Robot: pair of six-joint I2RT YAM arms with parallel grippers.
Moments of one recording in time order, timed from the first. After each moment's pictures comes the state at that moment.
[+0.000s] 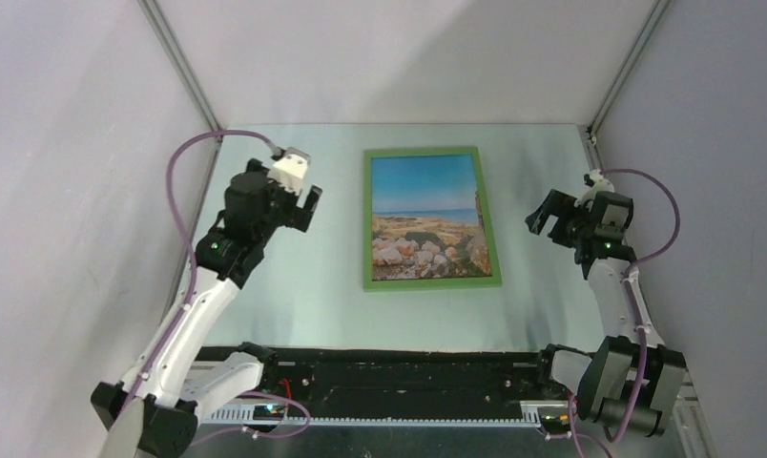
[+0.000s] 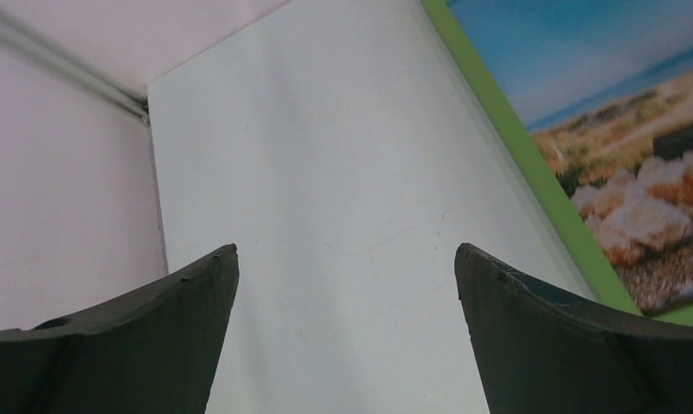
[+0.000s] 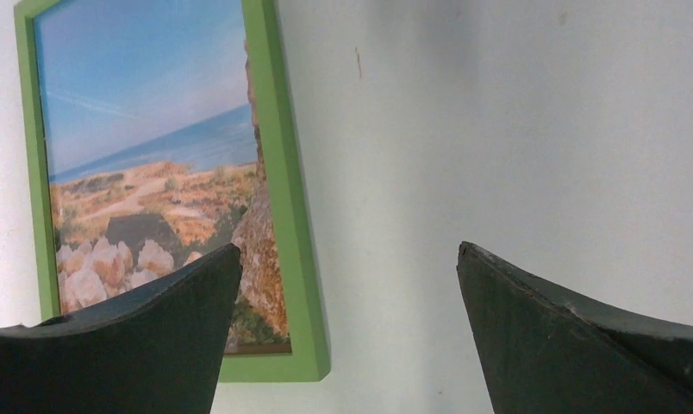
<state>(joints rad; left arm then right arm) -0.38 0.99 1.04 -0.46 -0.18 0.33 -0.23 1.11 0.71 -0.22 -0.33 0.24</state>
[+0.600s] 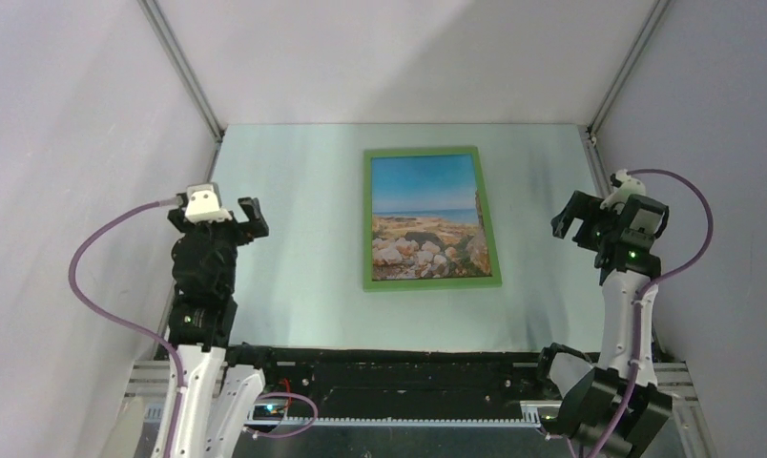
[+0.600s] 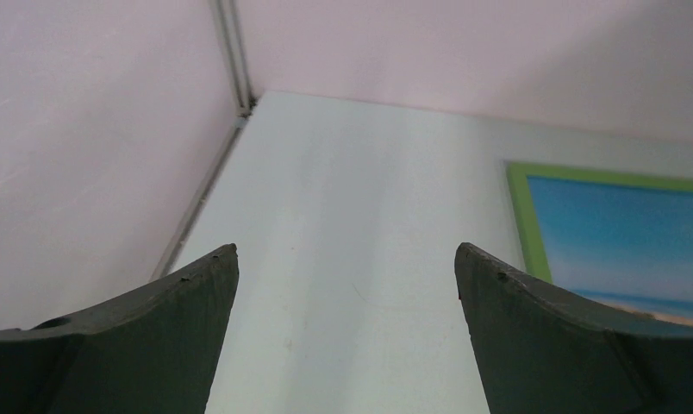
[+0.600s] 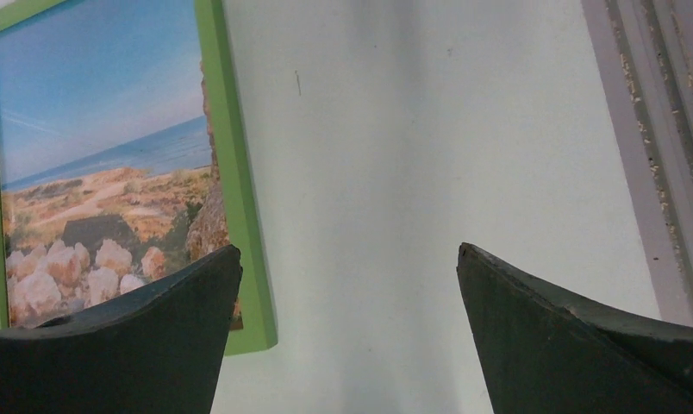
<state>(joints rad) -0.05 0.56 0.74 -0.23 -0.17 -0.03 -0.39 1.00 0.82 -0.42 -0.33 0.08</state>
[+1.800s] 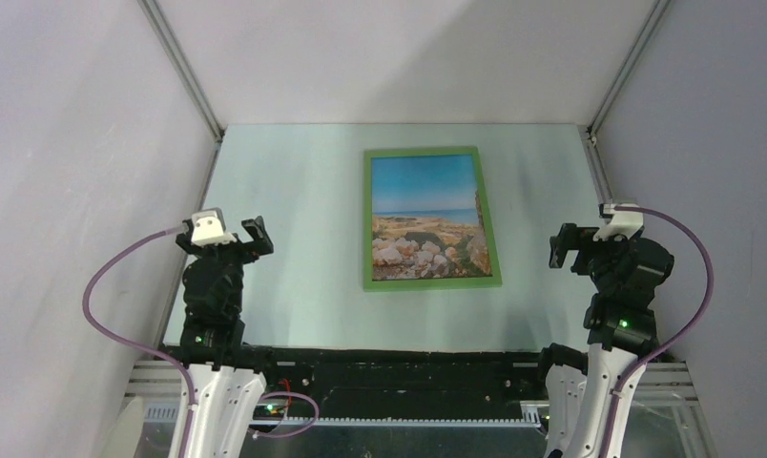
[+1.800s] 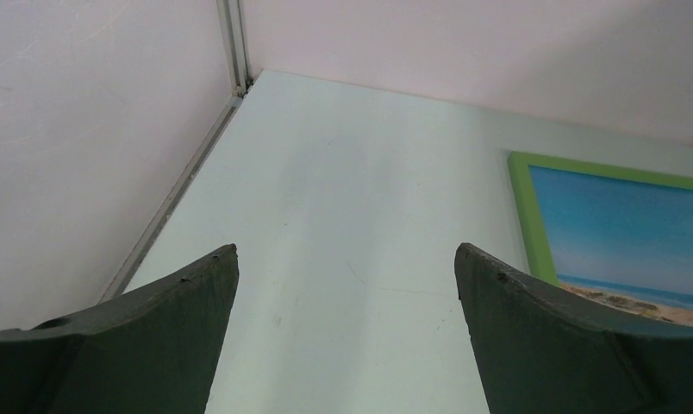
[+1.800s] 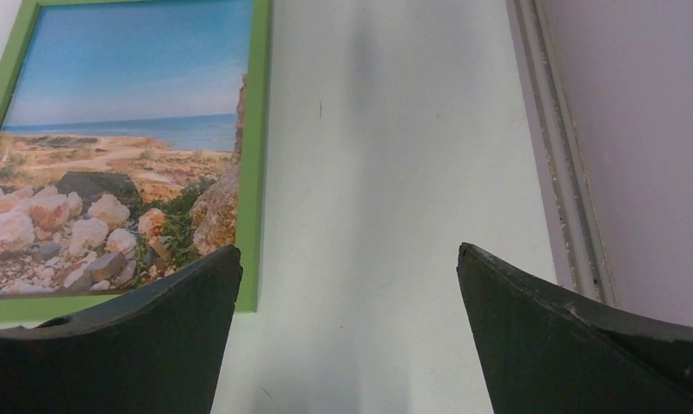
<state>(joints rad) -0.04 0.37 0.54 -0.17 -0.22 -0.09 -0.37 0.52 0.77 -0.58 -0.37 -0.12</state>
